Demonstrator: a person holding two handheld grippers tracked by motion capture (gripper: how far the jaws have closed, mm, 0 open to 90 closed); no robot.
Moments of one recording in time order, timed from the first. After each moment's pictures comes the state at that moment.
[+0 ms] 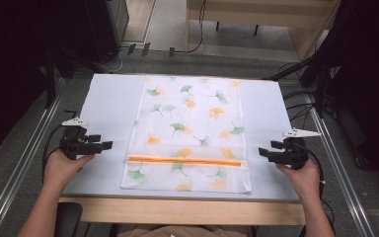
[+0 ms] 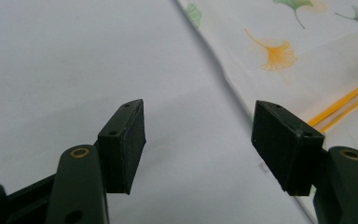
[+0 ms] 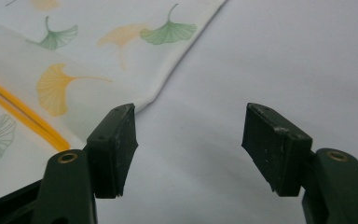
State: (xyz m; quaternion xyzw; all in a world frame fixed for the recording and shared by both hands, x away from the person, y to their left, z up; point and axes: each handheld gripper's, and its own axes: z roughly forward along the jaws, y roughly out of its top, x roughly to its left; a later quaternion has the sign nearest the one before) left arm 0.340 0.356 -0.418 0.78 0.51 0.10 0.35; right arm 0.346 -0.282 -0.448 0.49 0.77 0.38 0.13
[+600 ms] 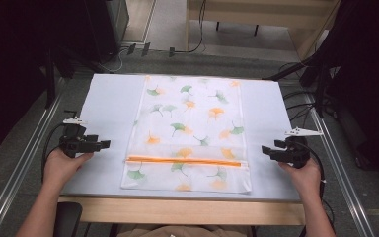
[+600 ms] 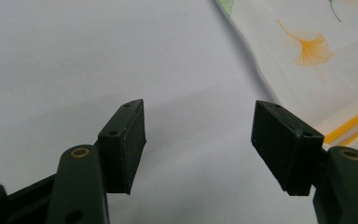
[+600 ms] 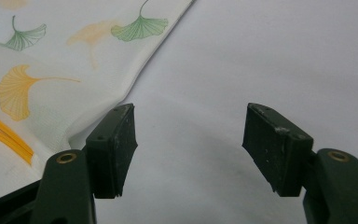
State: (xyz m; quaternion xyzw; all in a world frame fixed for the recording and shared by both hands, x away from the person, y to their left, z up) left arm 0.349 0.364 -0.427 0.77 0.54 0.10 0.33; right arm 0.354 -0.291 -0.457 0.51 0.76 0.37 0.14
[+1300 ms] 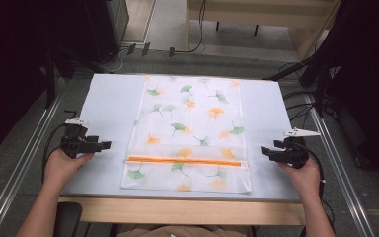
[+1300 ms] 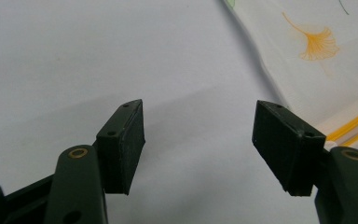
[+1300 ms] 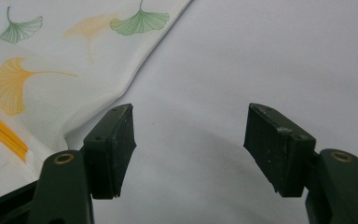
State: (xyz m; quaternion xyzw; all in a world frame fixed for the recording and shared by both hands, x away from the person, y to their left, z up) left arm 0.350 0.361 -0.430 0.77 0.54 0.10 0.31; right arm 0.354 -0.288 -0.459 0.50 0.77 0.36 0.14
